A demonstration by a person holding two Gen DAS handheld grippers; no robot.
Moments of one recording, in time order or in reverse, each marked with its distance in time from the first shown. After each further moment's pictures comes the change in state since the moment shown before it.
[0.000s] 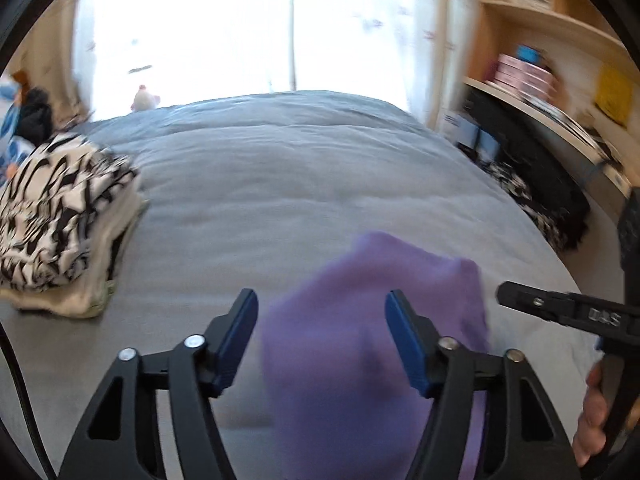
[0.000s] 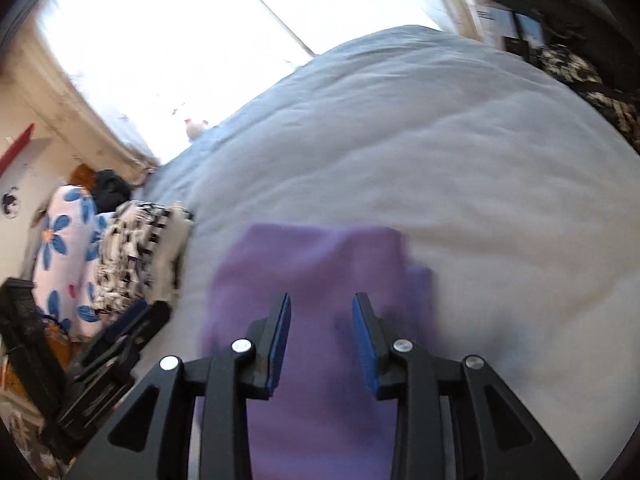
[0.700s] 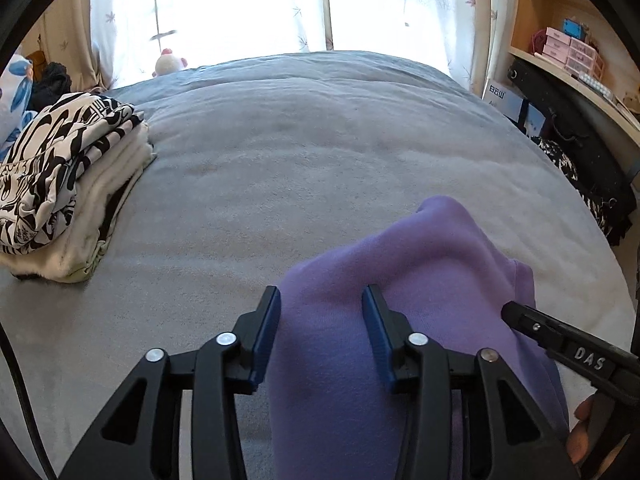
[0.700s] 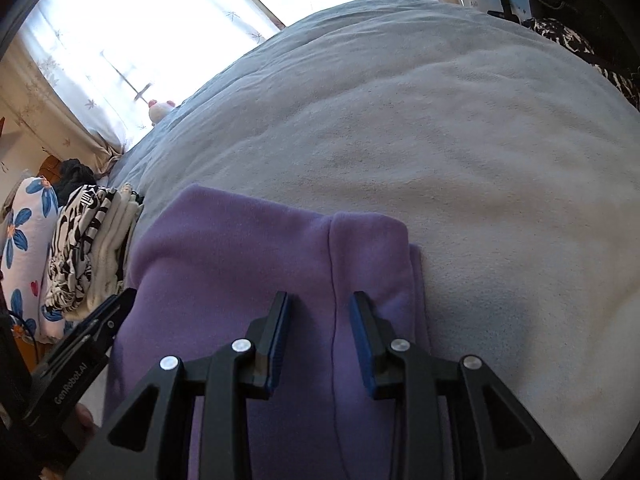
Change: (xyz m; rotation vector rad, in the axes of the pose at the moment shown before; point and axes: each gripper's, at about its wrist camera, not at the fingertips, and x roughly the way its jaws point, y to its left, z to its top) left arm 0.070 -0.015 -0.027 -0.024 0.088 0.121; right arm 0.077 -0.041 -0.024 0.038 0.068 -0.109
